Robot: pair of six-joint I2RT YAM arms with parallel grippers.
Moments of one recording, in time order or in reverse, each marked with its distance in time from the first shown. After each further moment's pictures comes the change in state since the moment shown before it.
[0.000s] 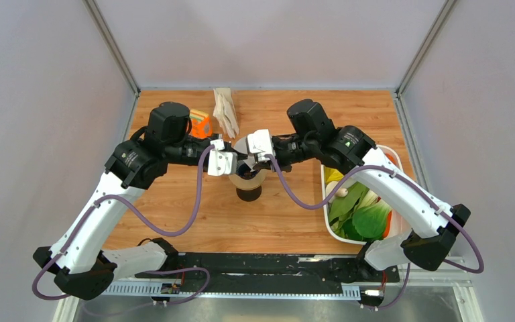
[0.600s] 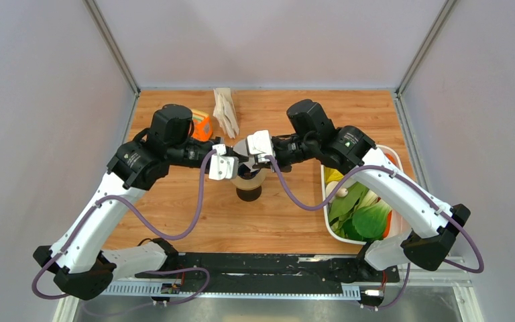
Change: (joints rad) left arm -0.014 -0.001 -0.018 -0.005 -0.002 0.038; right arm 0.003 0.000 0.000 -0.001 0.001 -0.019
